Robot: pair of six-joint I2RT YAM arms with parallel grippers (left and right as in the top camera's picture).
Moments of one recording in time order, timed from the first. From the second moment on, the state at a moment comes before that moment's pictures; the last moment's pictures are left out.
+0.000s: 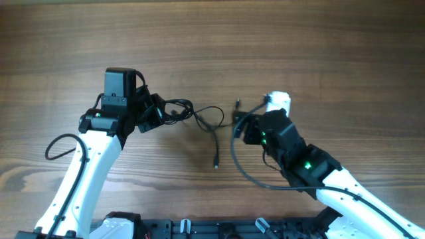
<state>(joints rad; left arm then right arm) -0.12 1.30 0.94 -0.62 0.26 -2.09 0.68 1.12 0.66 -0.17 0.15 0.64</state>
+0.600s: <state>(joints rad) -0.12 1.30 0.94 -0.62 0.39 -1.98 0.69 1.60 0.67 0.38 -0.29 -0.11</state>
